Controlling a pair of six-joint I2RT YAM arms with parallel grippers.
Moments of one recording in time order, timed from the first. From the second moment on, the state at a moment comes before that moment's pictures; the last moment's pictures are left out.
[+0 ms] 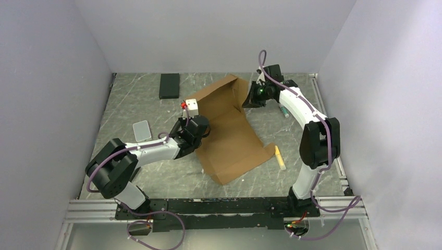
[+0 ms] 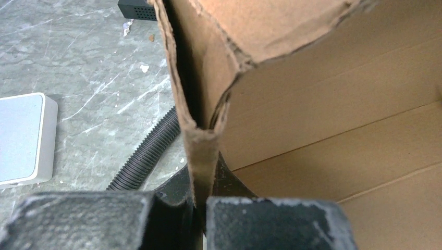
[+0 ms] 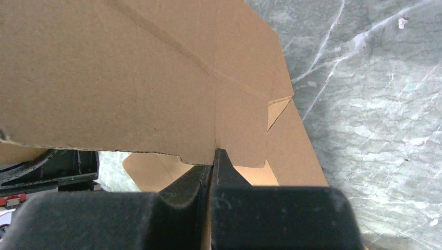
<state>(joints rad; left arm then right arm) -0.79 1.54 0.80 0.20 -0.90 -0.46 0.25 1.81 1.53 -0.62 -0.43 0.46</state>
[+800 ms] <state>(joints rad) -0.80 1.57 0.81 0.17 -0.91 -0.46 0.38 1.83 1.48 -0.57 -0.26 0.45</state>
